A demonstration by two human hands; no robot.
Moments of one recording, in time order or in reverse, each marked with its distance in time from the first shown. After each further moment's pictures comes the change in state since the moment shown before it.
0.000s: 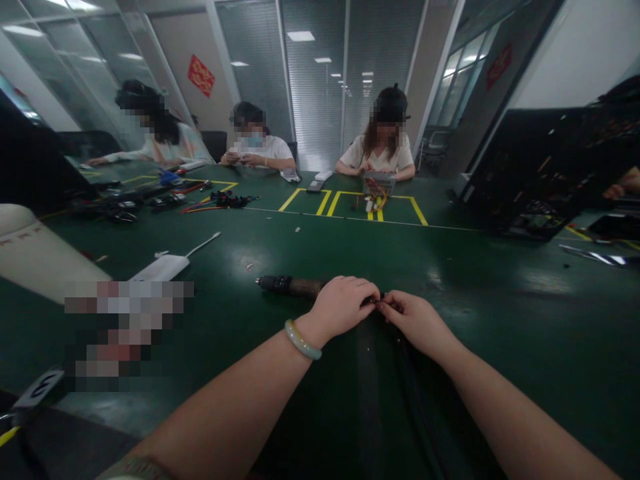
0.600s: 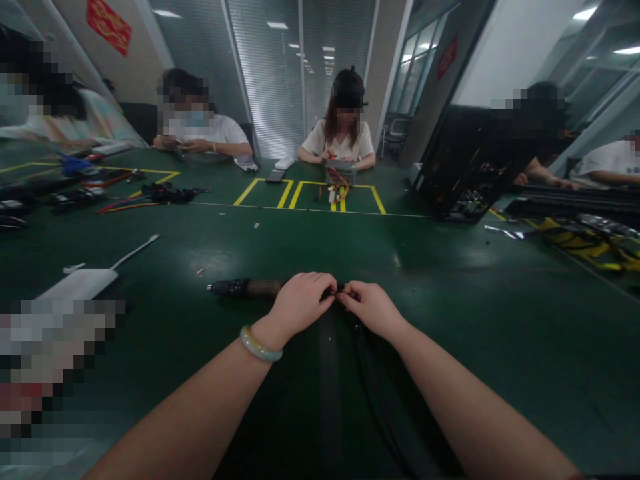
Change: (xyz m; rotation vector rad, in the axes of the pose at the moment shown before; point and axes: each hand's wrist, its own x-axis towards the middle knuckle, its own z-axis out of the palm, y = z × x) left_hand 0.002 0.001 0.001 0.004 0.010 -0.025; right_hand 0.000 0.005 0.001 0.015 0.052 -0.025
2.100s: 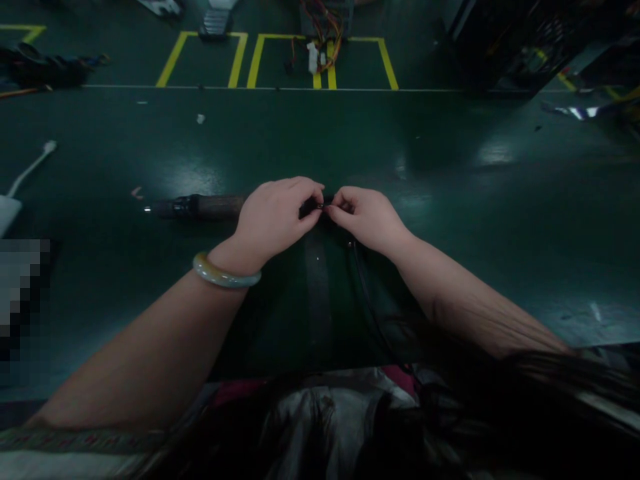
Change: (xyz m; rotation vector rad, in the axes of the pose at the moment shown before) left_hand 0.003 0.001 0.002 -0.066 -0.071 -0.062; right_hand -0.001 0.000 0.001 0.036 0.026 0.001
